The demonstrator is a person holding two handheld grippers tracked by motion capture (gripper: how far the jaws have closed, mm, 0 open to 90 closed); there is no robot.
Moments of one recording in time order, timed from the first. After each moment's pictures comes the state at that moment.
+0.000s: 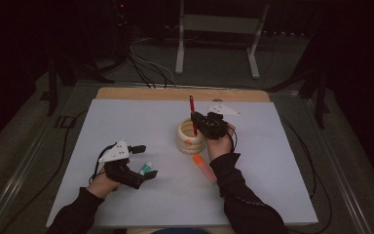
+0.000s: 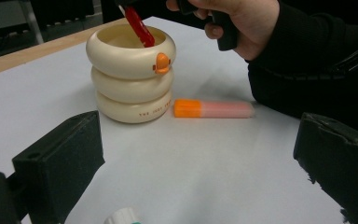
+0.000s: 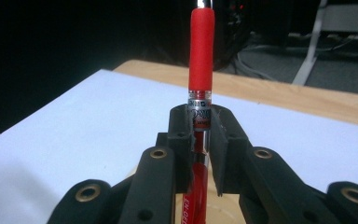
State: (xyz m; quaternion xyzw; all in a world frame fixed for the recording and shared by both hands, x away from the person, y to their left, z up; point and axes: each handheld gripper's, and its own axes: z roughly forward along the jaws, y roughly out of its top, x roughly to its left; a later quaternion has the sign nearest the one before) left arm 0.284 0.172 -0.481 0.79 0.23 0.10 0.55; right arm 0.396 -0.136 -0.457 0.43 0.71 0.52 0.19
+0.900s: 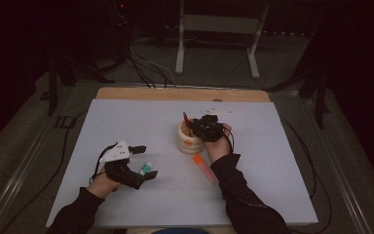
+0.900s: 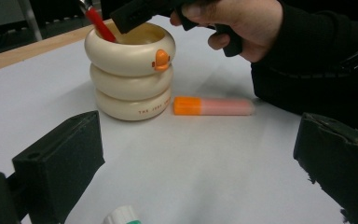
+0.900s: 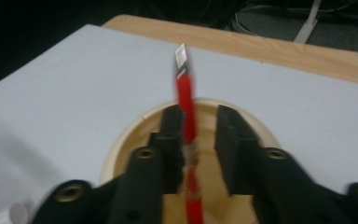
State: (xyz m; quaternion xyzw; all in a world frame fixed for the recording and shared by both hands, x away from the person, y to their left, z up) left arm 0.284 0.171 -0.482 0.80 0.23 0.09 0.55; right arm 0.397 -0.126 -0.465 0.45 0.75 0.45 0.18
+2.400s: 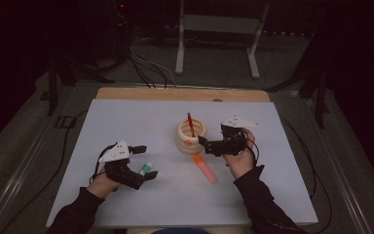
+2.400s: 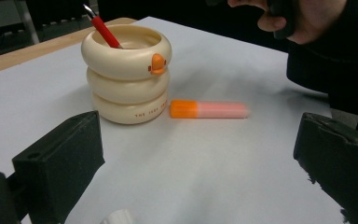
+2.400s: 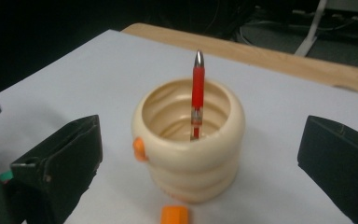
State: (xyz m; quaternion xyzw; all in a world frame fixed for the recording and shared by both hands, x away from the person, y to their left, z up) left arm 0.283 0.171 -0.480 0.79 0.23 0.09 0.56; right arm 0.338 -0.178 -0.437 0.42 0.76 0.47 0.18
